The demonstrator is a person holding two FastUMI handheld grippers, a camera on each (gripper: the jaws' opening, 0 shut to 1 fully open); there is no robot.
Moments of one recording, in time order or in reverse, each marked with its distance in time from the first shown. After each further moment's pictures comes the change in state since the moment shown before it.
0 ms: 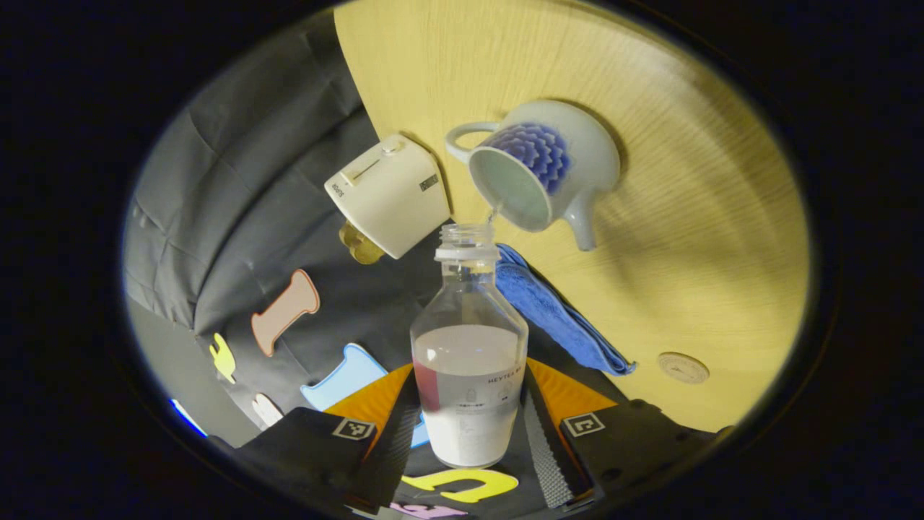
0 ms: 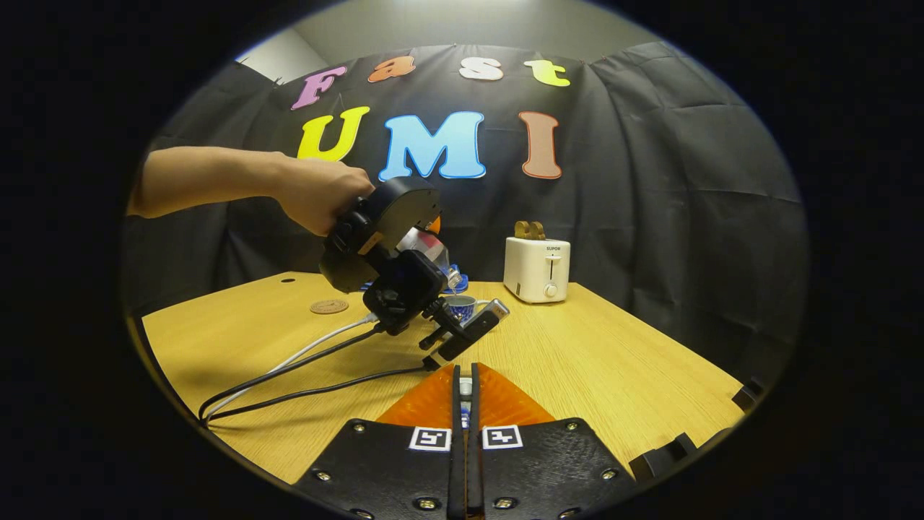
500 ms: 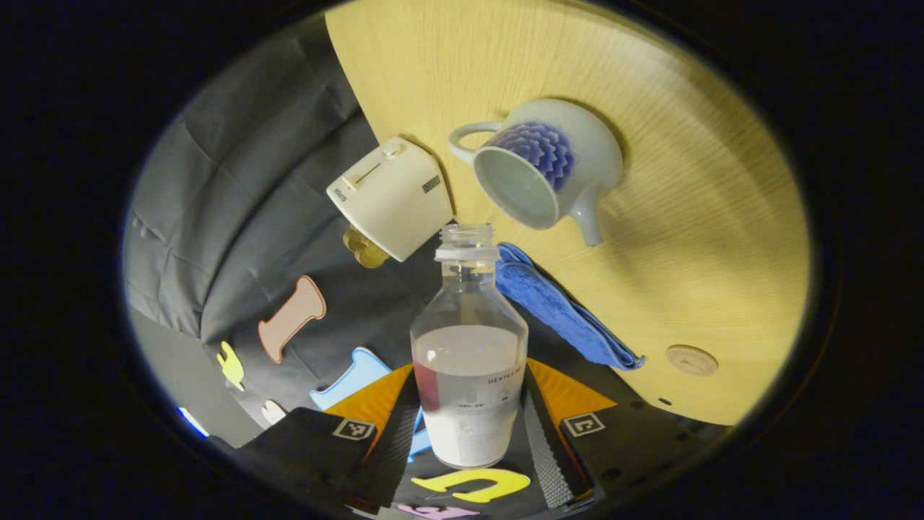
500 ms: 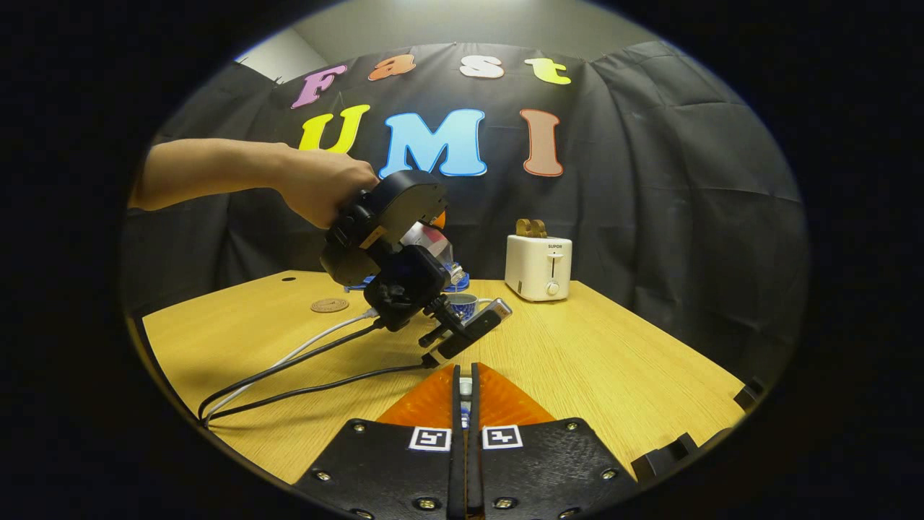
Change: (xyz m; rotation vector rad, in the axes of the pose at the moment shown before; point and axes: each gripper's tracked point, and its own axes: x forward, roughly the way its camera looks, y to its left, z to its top) left arm -0.001 0.002 -0.001 0.017 -0.007 0.012; right arm 0.002 0.002 0.000 0.000 0.006 0.006
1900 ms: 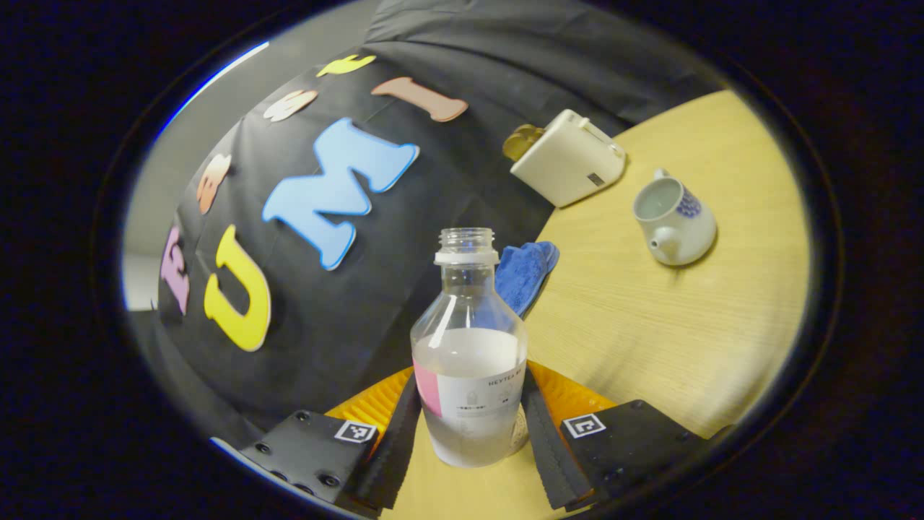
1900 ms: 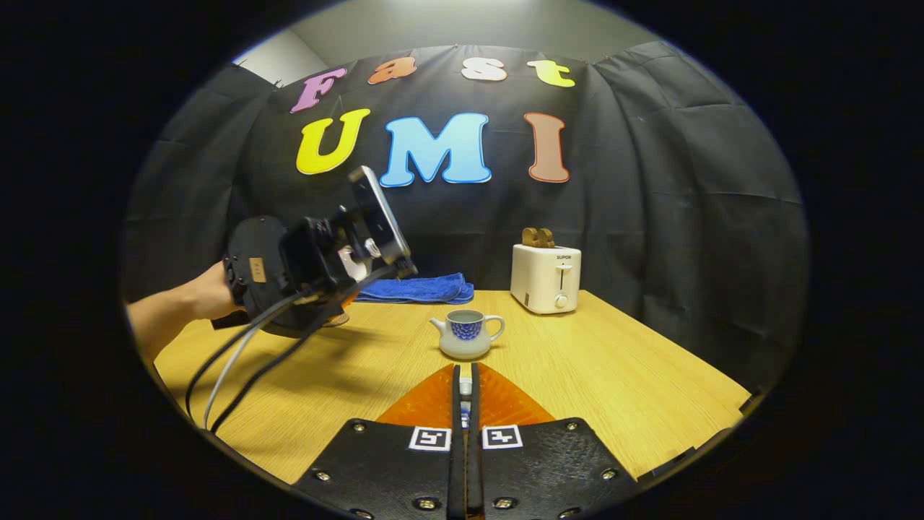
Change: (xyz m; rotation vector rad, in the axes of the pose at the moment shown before) left arm 0.068 -0.117 -0.050 -1.508 0.051 0.002; right arm 0.034 0.010 0.020 0.012 -0.021 0.028
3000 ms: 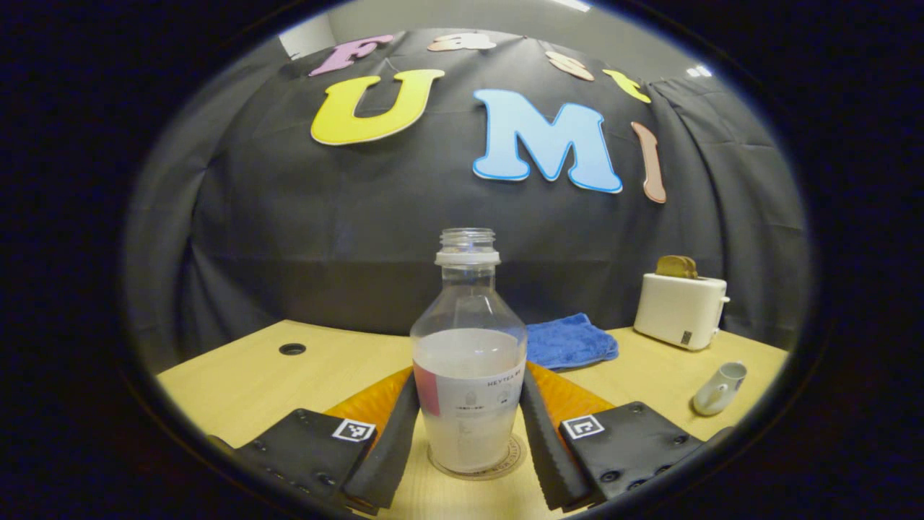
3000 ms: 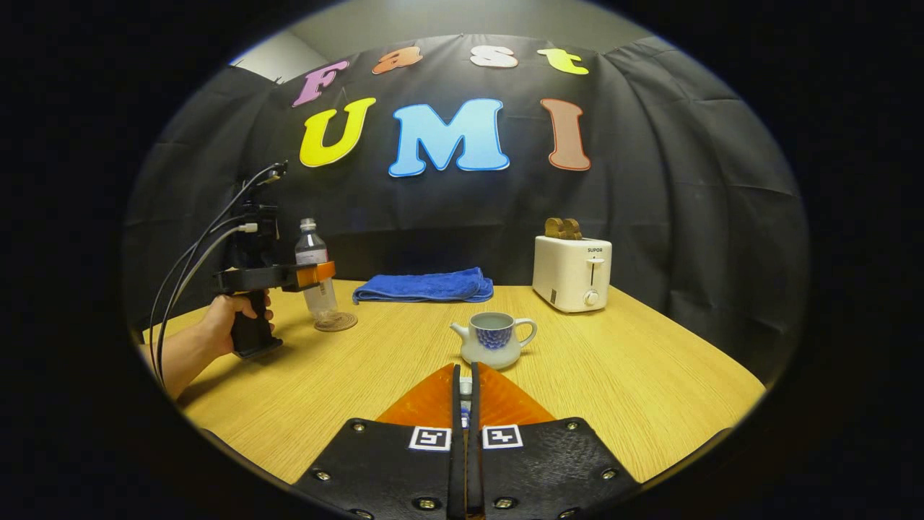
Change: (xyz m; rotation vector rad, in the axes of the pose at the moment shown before) left arm 0.009 -0.005 -0.019 -0.878 -0.084 0.047; right arm 0.046 0.019 -0.001 0.008 0.028 0.035
